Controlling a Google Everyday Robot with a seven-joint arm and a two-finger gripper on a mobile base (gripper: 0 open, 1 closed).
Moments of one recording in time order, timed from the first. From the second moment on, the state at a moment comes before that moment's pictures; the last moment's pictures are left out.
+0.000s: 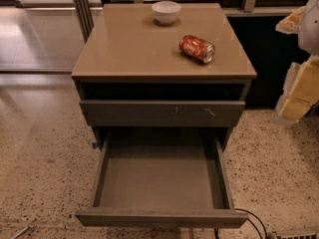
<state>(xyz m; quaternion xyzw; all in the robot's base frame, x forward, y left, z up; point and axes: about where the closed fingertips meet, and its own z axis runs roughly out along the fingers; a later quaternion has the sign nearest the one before) 0.437 -0.209 1.000 -0.60 0.77 -0.06 0.19</state>
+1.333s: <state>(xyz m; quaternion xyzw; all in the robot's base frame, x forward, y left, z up) 0.426 -0.192 0.911 -0.63 0.76 -0.02 0.16</state>
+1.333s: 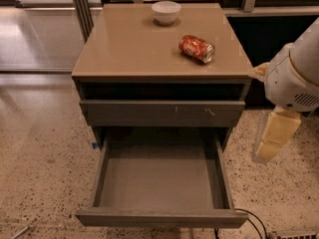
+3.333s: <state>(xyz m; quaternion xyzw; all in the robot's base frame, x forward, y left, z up) 0.364 -0.136 0.733 -0.60 0.78 0.07 0.13</state>
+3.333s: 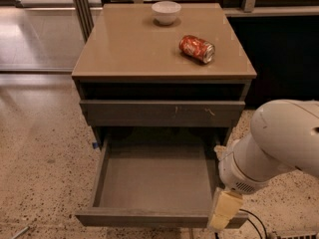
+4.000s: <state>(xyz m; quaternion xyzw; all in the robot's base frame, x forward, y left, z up) 0.356 -0.139 0.707 -0.58 0.80 0.08 0.12</state>
